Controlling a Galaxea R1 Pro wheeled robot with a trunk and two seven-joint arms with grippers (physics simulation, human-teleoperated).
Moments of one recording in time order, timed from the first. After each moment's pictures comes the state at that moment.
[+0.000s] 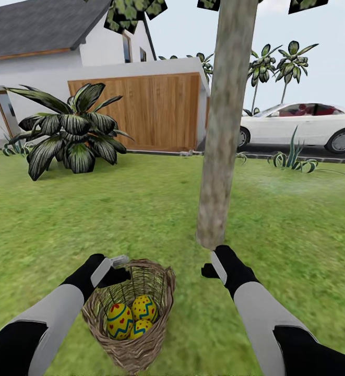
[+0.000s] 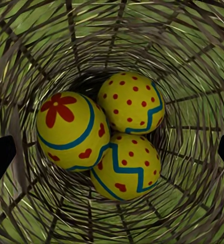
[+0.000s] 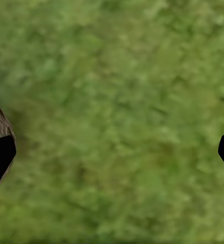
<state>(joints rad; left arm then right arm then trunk) -0.90 0.02 -0.09 -0.38 0.43 0.75 0.17 -0.89 0.17 -0.09 -0.52 -0.02 0.88 -0.29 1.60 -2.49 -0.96</state>
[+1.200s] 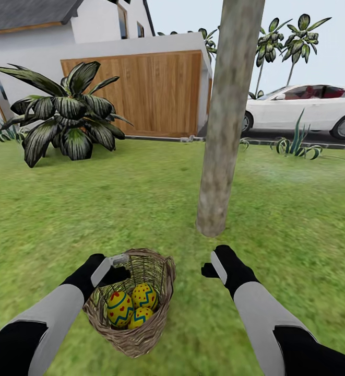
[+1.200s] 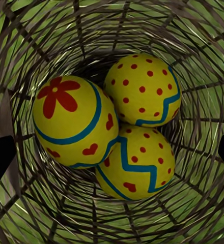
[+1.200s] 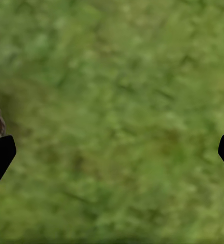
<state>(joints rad) -0.90 0.02 -0.09 -0.38 0.43 0.72 0.17 -0.89 0.17 -0.09 -0.53 -0.02 0.88 -0.29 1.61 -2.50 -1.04</state>
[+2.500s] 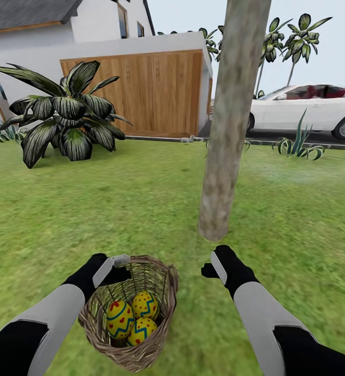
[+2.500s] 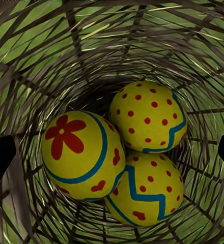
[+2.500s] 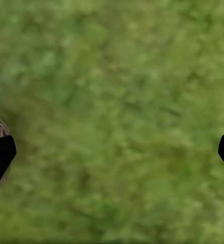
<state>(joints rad) -0.90 0.02 -0.15 -0.39 0.43 0.72 0.17 -0.89 0.17 -0.09 -0.52 -0.02 0.88 -0.29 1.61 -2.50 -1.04</state>
